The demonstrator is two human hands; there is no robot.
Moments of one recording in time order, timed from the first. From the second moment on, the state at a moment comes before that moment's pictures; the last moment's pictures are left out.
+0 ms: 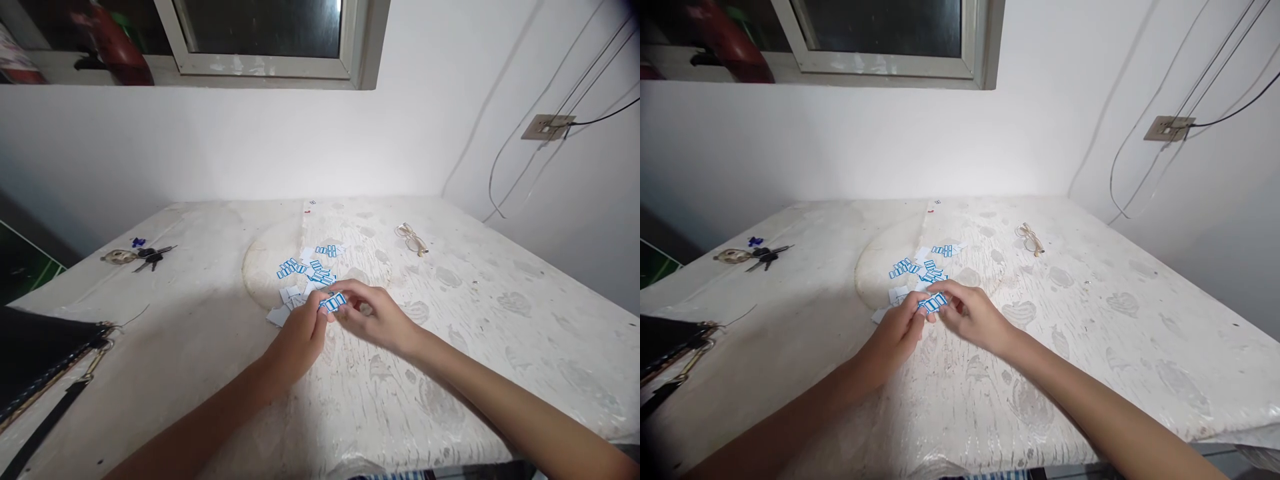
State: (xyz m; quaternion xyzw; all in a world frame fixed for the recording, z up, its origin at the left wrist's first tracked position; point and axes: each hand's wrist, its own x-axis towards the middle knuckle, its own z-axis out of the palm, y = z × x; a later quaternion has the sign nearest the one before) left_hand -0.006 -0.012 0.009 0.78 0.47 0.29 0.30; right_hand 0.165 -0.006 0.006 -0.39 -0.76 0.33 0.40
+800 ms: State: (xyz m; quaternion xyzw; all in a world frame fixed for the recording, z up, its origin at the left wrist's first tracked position) left_hand -0.008 0.008 0.005 0.88 0.46 0.08 -0.09; right_hand 0.159 0.011 -0.010 -0.38 -0.81 0.21 0.40
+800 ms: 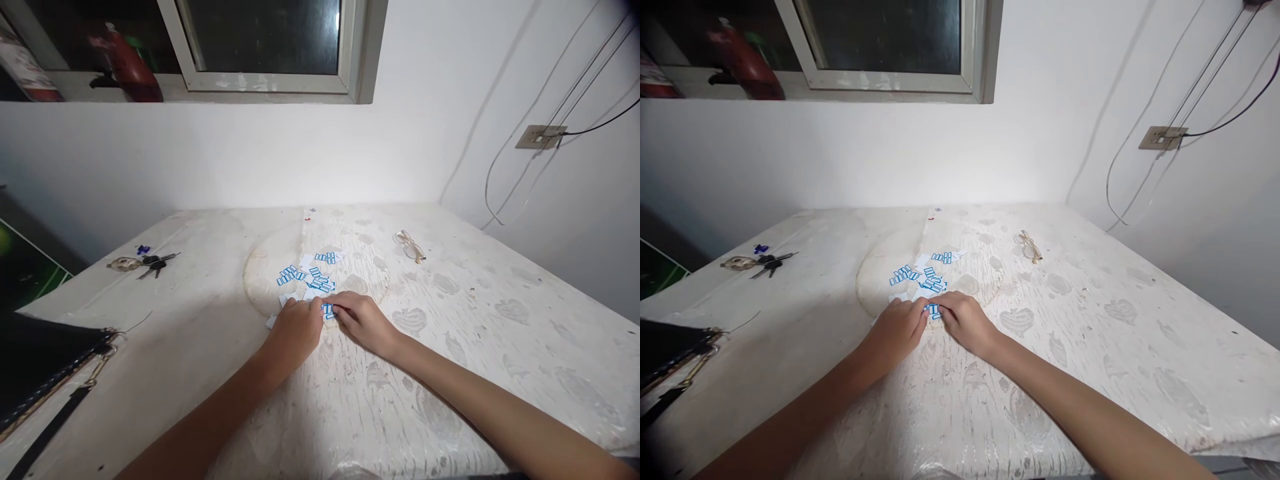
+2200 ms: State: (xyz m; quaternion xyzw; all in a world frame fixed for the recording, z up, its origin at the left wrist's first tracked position) left_hand -0.015 -0.002 0.025 0.58 0.33 0.22 0.71; right_hand 0.171 0.007 0.013 -0.28 -0.70 0.50 0.43
